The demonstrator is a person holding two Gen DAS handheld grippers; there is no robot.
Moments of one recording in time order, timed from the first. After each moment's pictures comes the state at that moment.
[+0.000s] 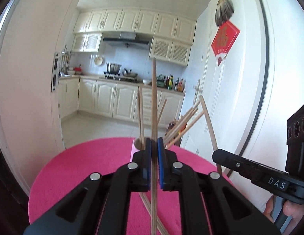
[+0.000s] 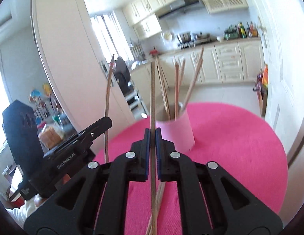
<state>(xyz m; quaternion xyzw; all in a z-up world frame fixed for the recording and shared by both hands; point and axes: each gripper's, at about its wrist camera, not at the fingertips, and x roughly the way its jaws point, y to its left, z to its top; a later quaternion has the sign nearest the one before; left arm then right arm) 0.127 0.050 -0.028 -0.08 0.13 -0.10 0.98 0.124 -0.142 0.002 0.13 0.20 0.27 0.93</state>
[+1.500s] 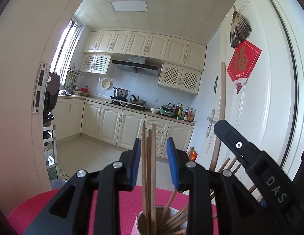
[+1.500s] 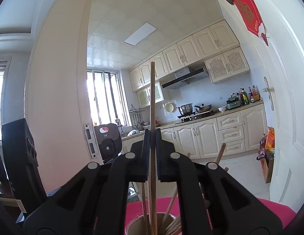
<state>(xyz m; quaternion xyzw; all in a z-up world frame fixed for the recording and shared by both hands) 0.271 0.045 -0.023 -0.11 0.04 -0.06 0.99 0.235 -0.112 0.020 0.13 -0.05 0.23 0.96</state>
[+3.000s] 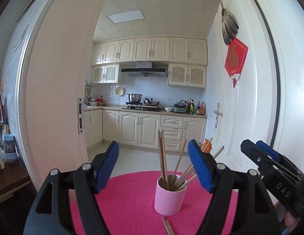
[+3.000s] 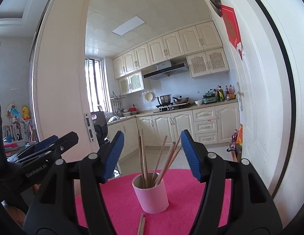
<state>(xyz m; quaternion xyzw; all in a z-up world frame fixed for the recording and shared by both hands) 0.097 0.045 0.033 -0.03 0.06 0.00 1.00 0.093 -0.144 0.044 0.09 0.03 0.15 0.99</state>
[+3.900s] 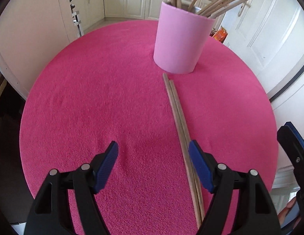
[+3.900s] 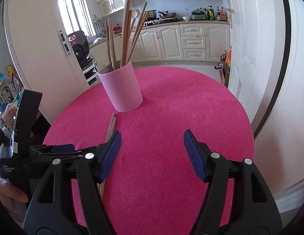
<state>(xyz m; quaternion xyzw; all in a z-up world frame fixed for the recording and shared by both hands) 0.165 0.030 -0.149 -0.07 0.52 0.01 0.85 0.112 -0.168 -0.064 0.07 0.34 0.13 0.93</state>
